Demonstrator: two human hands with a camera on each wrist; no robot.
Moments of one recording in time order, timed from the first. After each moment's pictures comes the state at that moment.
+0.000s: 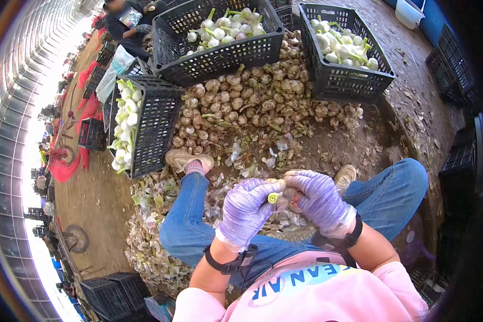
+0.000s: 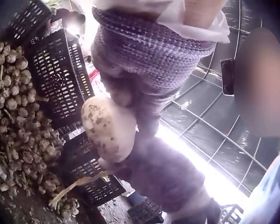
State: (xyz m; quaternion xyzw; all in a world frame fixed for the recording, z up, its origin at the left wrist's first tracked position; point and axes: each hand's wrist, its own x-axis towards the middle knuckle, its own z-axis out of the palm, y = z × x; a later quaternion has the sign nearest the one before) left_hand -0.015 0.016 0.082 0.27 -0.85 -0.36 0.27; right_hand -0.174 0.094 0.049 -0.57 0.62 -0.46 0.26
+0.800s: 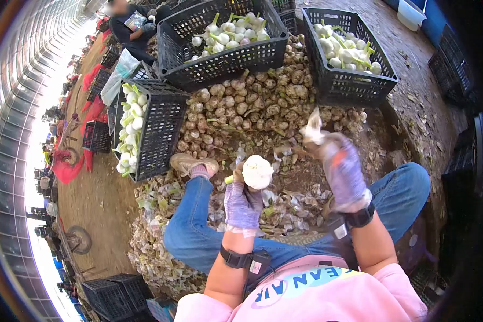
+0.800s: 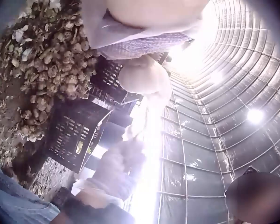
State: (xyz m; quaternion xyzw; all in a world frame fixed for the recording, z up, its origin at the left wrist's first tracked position) left_hand -0.015 -0.008 0.004 0.30 -0.11 -0.82 0.48; right_hand -0.210 0.061 0.054 -0.17 0.28 -0.84 0.44
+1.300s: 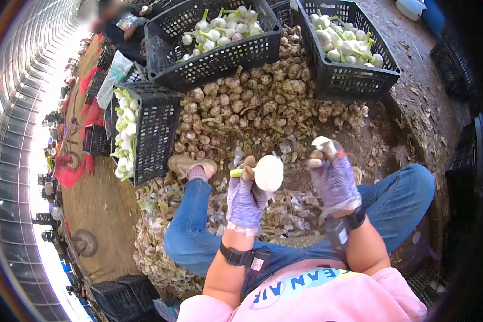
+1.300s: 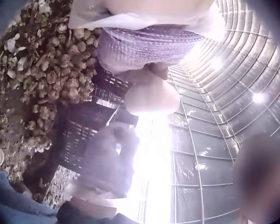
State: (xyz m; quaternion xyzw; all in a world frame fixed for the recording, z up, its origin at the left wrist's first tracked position) left_hand -0.045 -0.013 0.013 0.37 -0.21 -0.80 0.43; right_hand -0.209 0.059 0.010 0.03 0.26 -0.82 0.50
